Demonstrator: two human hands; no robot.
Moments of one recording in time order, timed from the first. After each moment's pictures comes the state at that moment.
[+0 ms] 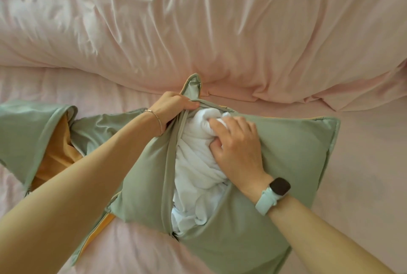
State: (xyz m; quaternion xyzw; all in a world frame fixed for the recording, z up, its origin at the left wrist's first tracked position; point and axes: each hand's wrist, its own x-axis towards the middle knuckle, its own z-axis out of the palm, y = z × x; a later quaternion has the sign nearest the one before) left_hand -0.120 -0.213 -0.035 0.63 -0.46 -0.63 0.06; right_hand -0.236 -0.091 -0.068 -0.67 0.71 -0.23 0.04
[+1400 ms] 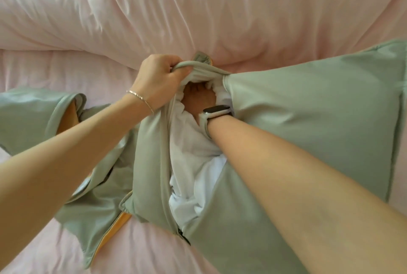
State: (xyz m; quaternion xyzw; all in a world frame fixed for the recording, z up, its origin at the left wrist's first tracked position) left_hand -0.081 -0.252 -0.059 0.58 -0.74 -0.31 0.11; right_hand -0.154 -0.226 -0.143 -0.68 0.67 0.06 0.31
